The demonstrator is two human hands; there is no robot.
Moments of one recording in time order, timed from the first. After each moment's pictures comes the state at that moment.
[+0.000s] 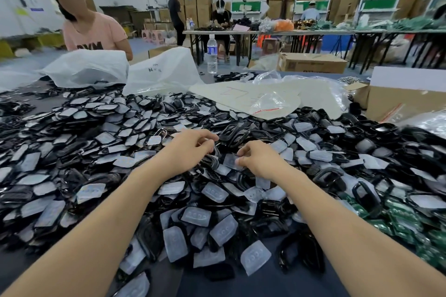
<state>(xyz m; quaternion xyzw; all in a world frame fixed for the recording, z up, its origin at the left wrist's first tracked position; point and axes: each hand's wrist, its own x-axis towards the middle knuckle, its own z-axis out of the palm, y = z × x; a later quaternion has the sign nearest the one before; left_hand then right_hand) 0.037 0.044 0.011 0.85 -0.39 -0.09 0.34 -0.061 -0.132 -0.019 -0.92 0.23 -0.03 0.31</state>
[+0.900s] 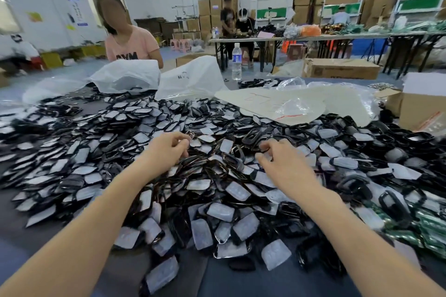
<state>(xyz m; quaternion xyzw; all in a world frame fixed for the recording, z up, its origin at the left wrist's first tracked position) 0.058 0.125 0.016 0.89 -0.26 -0.02 0.37 -0.100 -0.097 0.000 -0.94 0.21 -0.13 0.24</state>
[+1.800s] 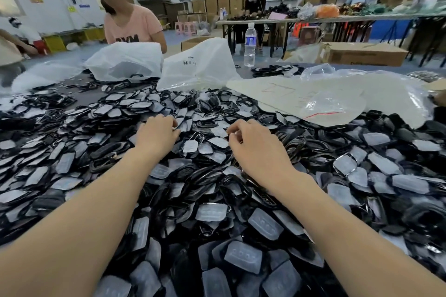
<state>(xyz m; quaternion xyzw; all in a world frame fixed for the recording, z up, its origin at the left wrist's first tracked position) 0.205 0.106 -0.017 0.97 -0.19 0.12 0.07 0.026 -0.060 0.003 -0.94 0.11 -0.18 0.25</state>
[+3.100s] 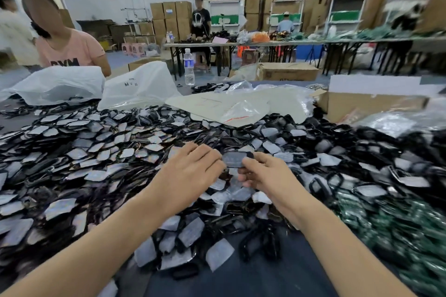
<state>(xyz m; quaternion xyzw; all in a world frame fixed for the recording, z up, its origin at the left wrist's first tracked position) -0.042 0.028 0.010 0.62 -0.65 0.44 0.03 -0.174 -0.137 -0.008 -0.62 0.18 -0.18 0.74</state>
